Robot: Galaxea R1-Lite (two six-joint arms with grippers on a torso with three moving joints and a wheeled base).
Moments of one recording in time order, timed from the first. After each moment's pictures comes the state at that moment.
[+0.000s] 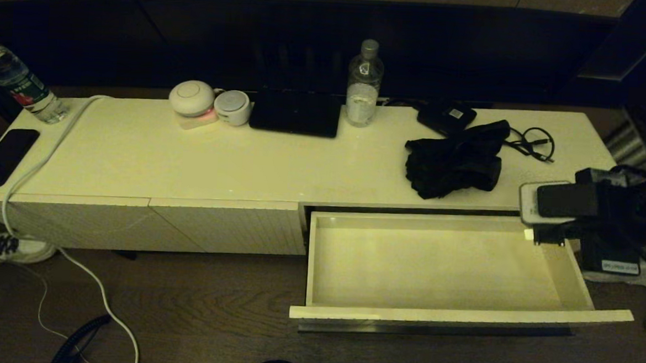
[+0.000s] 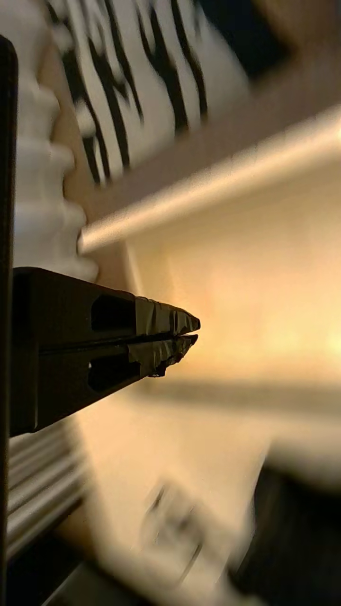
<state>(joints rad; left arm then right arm) 0.00 0.00 0.00 -0.04 0.02 -0.09 0.32 1.49 -1.36 0.63 -0.22 -1.18</state>
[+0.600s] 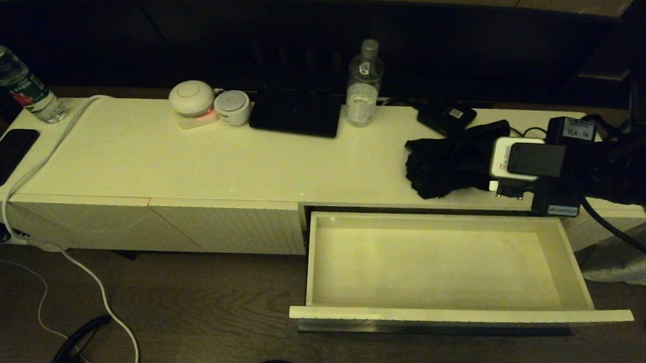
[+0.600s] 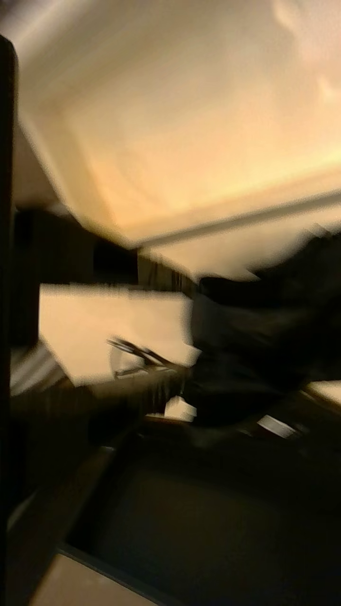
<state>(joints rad) 0.00 0.00 0.00 -0.04 0.02 -0.09 0.34 1.54 -1.27 0.09 -0.16 -1.31</state>
